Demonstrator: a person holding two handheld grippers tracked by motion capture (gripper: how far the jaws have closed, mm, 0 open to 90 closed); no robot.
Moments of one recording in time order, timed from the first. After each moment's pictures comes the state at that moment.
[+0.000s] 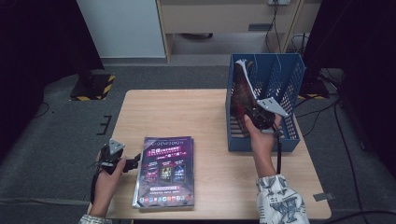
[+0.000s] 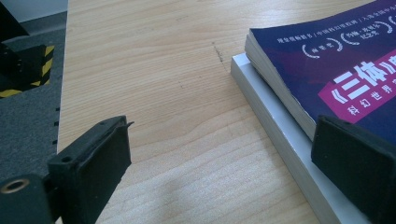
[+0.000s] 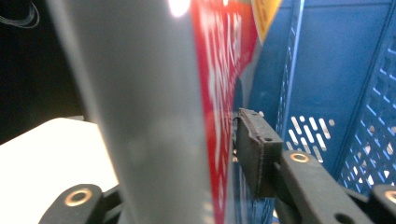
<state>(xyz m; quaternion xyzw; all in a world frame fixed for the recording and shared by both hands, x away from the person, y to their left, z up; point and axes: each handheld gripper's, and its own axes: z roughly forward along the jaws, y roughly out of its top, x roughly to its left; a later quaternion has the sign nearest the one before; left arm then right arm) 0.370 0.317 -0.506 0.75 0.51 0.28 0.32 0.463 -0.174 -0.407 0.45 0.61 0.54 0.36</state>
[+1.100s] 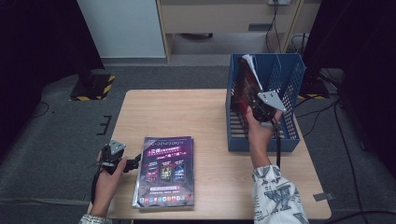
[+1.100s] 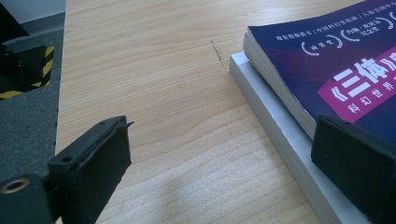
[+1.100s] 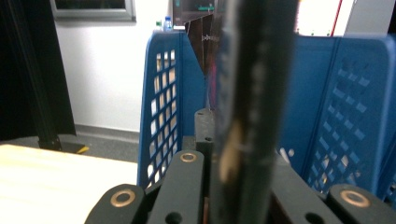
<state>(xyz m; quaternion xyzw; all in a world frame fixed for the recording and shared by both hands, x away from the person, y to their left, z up) 0.370 0.316 -0.507 0.75 0.51 0.28 0.32 0.481 -0.172 -0.399 0.46 0.57 0.52 0.43</state>
